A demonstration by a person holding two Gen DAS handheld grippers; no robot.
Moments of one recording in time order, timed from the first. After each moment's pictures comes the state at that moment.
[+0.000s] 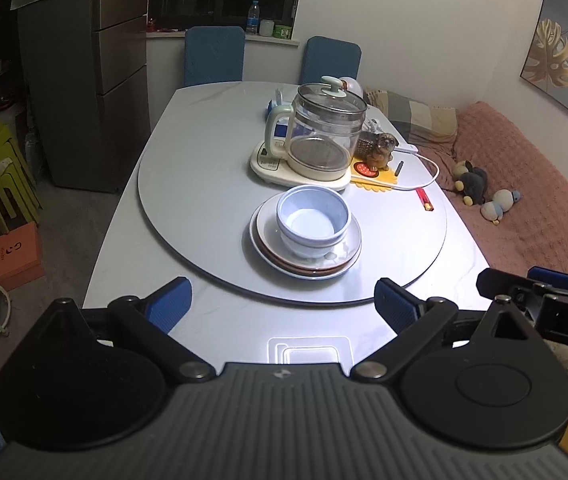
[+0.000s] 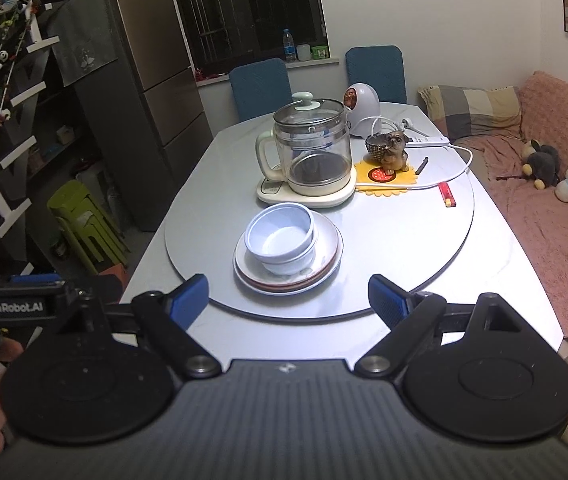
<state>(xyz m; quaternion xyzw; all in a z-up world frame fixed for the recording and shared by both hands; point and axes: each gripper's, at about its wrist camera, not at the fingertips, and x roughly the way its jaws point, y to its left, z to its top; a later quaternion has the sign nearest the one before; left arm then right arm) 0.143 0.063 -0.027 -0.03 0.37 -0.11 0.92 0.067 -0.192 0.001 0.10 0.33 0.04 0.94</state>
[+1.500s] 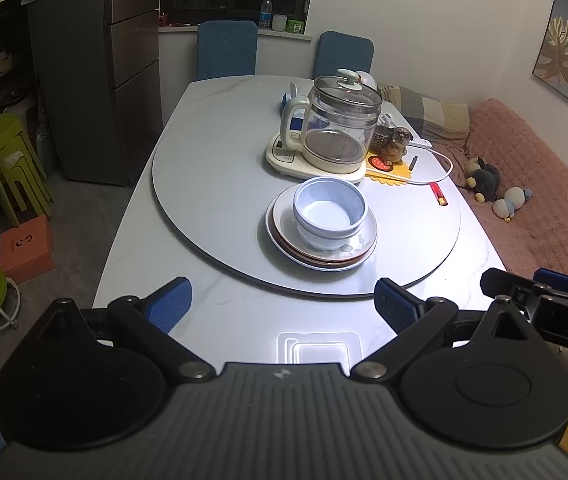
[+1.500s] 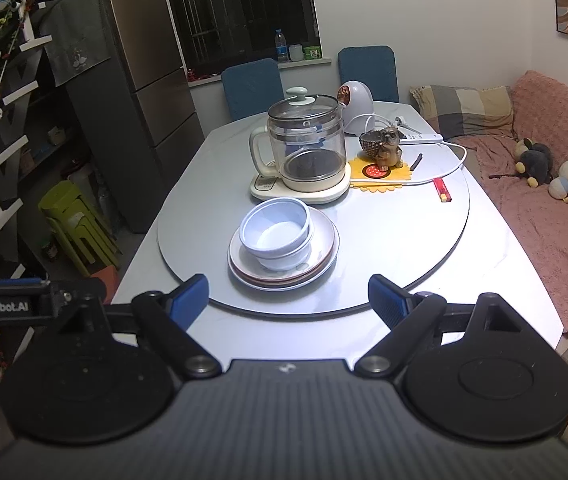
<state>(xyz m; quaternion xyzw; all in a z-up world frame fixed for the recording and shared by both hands) 0.143 0.071 -0.034 -0.03 0.38 -0.09 0.92 0.066 -0.184 -0.012 0.09 0.33 0.02 0.94</state>
